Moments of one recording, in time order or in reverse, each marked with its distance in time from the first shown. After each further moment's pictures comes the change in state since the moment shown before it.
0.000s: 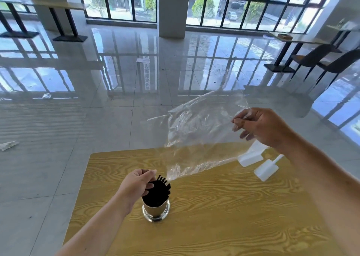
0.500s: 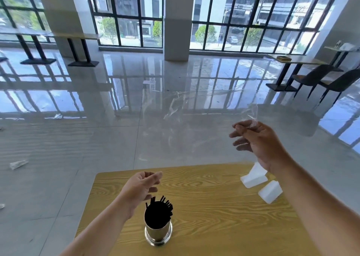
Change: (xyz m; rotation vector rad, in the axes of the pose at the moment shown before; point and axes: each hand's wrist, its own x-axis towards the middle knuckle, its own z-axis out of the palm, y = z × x) left_hand -0.028 0.065 -0.006 -0.016 -0.057 0.124; right_hand 0.000 -0.014 0.002 0.497 0.103 -0.041
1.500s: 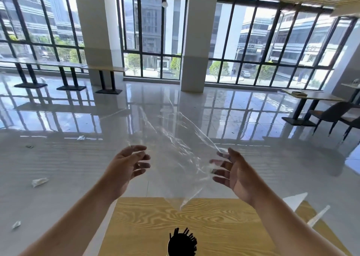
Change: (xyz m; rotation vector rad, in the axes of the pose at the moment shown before) left_hand -0.037 0.128 -0.125 -0.336 0.116 0.370; right_hand 0.005 0.002 0.126 0.356 -0.258 0.251
